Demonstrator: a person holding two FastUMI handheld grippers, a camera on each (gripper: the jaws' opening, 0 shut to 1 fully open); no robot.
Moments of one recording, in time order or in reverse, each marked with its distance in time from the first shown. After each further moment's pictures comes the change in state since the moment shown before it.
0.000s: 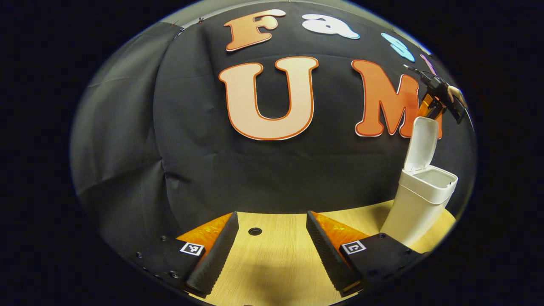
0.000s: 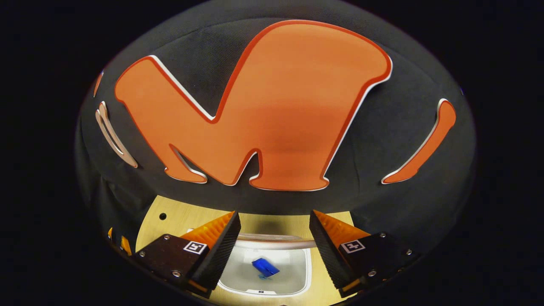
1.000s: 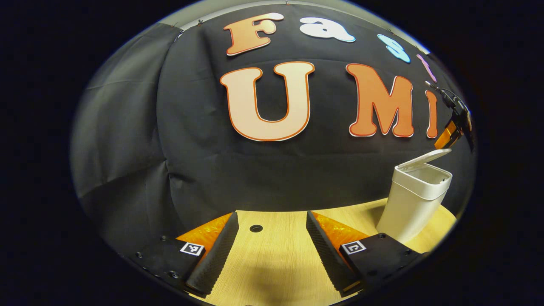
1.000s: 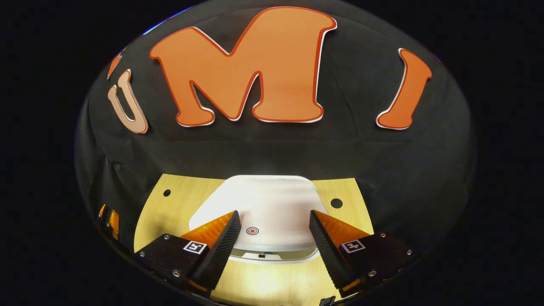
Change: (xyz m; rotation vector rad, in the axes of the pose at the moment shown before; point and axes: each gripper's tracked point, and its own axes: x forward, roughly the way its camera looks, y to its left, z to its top) left arm -0.005 -0.001 -0.001 0.006 0.001 -0.015; right arm -0.033 0.004 -0.143 0.034 0.088 0.021
